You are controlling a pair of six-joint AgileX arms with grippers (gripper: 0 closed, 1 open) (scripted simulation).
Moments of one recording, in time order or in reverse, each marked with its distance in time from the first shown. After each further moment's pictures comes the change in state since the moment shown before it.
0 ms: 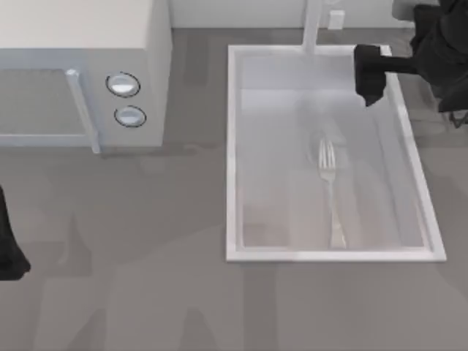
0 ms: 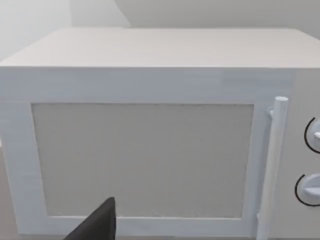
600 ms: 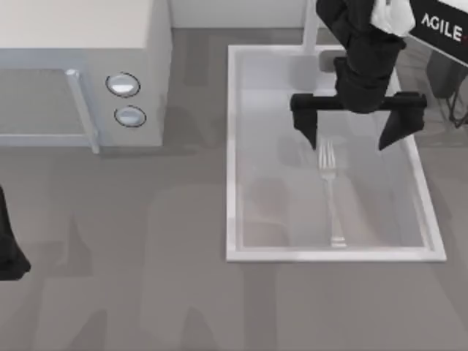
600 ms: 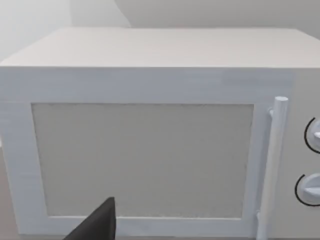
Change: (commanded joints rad) left arm 0.000 0.000 0.000 0.000 0.000 0.000; right arm 0.080 0.530 0.471 -0.252 0.004 0.059
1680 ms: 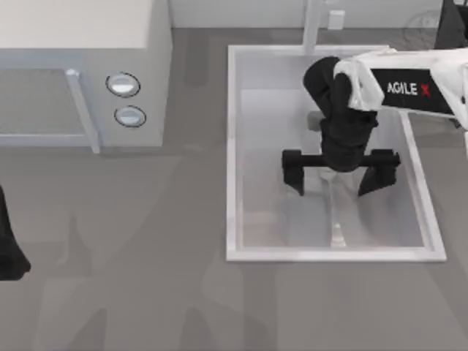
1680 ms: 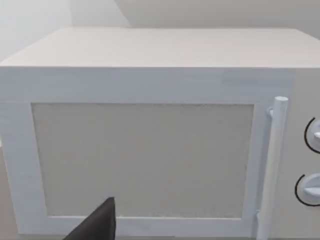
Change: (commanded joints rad) left arm 0.000 0.000 0.000 0.000 0.000 0.000; right arm 0.001 0.198 -0.237 0.435 0.003 0.003
